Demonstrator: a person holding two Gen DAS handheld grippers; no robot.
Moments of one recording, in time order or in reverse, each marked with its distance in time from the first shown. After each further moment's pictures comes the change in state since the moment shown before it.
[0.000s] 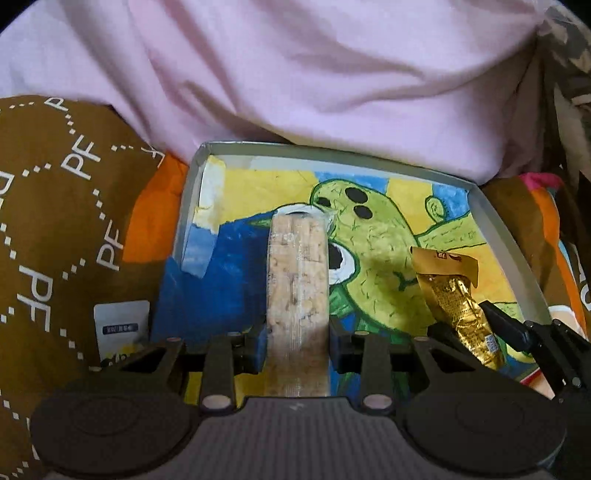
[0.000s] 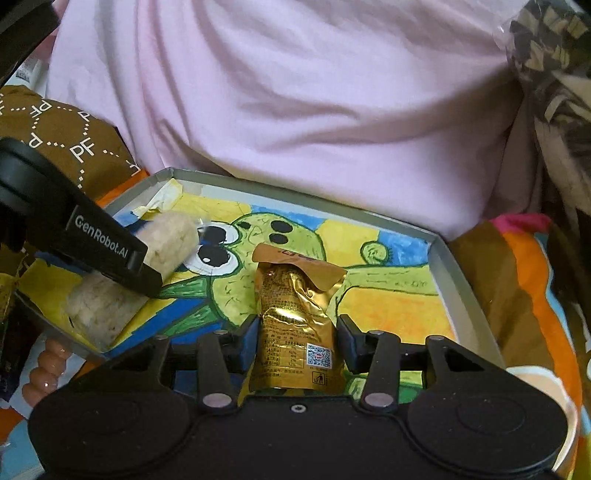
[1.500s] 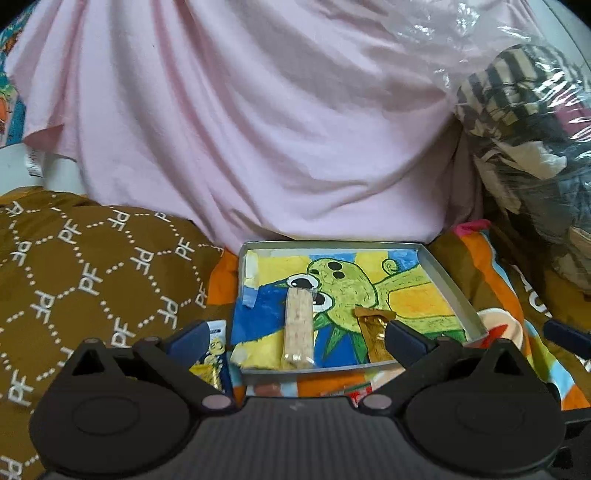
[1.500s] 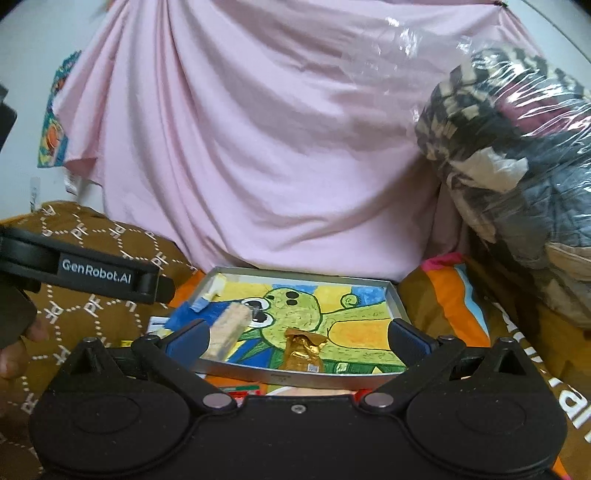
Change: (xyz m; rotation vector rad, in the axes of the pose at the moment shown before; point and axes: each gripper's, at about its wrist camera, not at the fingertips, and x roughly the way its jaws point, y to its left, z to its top) left arm -0.196 -0.031 -0.070 0.155 -0.275 0.082; right arm -0.229 -0.017 -0.007 0.164 -0.213 0.020
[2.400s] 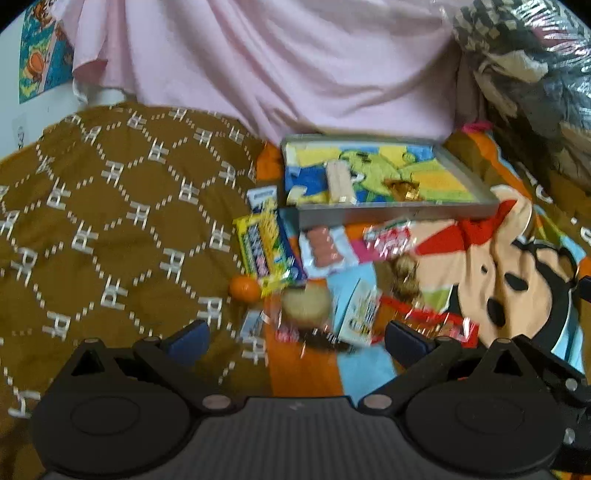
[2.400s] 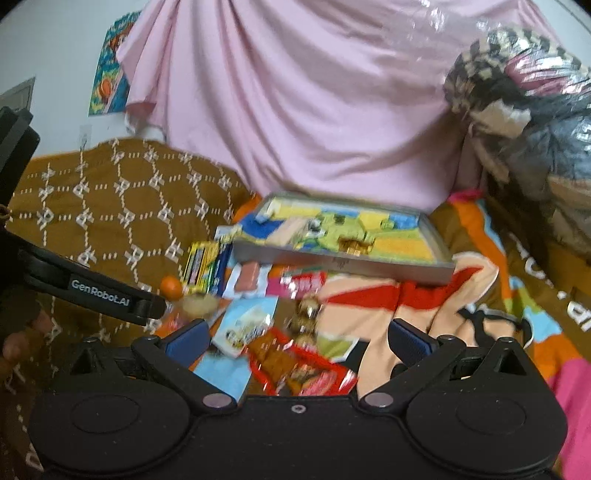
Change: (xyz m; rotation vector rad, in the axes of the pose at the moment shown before) left arm -0.063 0.044 -0.126 0.044 0.188 0.063; right arm -0.079 0.050 -0.102 -0.045 0.128 0.069
